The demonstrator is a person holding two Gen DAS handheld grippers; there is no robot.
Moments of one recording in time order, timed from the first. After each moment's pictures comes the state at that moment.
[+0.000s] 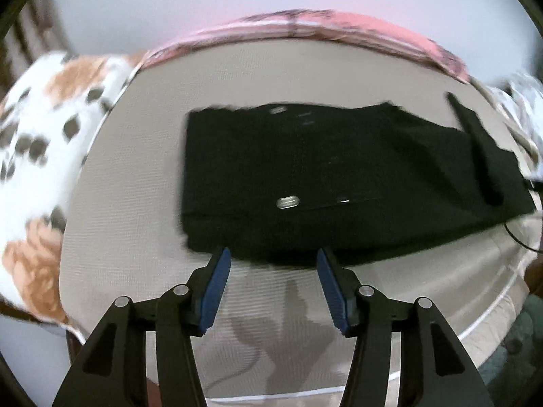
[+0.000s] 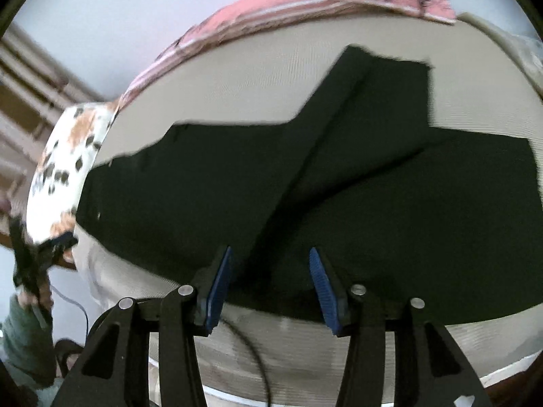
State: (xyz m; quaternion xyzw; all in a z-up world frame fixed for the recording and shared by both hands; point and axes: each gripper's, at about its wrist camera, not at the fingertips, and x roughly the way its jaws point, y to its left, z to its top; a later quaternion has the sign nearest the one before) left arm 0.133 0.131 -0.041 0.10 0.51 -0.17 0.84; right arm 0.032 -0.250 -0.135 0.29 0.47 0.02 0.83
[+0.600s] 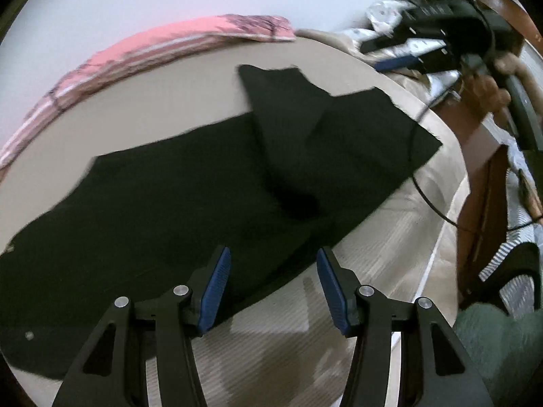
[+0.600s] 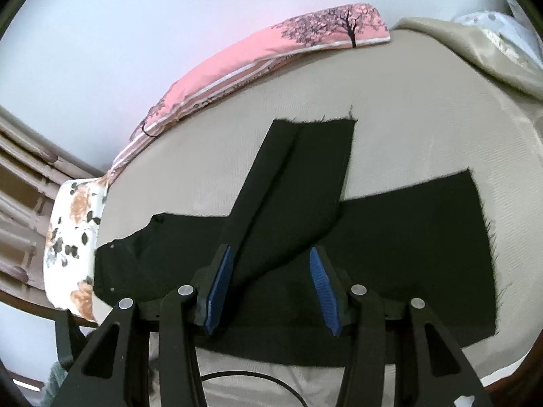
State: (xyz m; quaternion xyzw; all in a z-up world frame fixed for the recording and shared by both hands) left arm 0.072 -0.144 -0.068 0.18 0.46 -0.42 0.76; right arm 0.027 -0.358 -0.103 0.36 0.42 -0.03 0.83
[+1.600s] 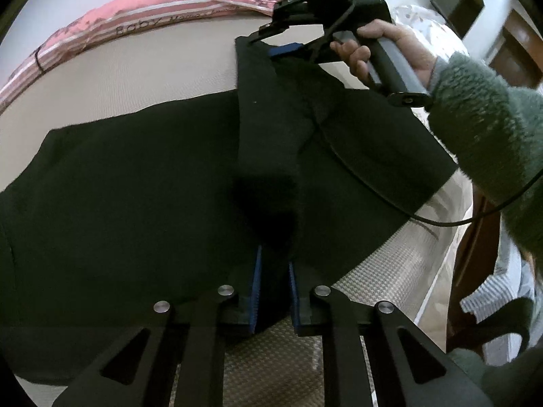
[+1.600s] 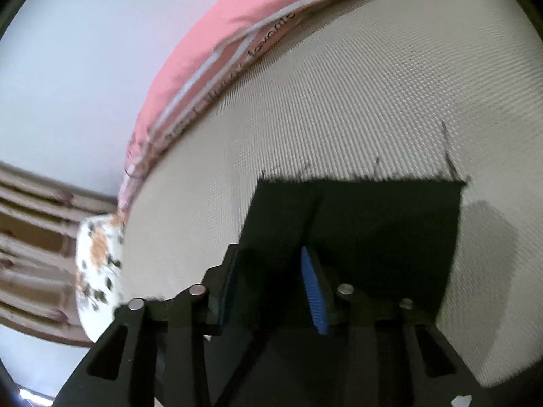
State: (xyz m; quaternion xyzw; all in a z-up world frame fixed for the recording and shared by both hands) left arm 0.096 -0.182 -0.107 0.12 0.52 -0.39 0.75; right arm 0.212 -0.419 -0.219 0.48 0.39 0.06 0.78
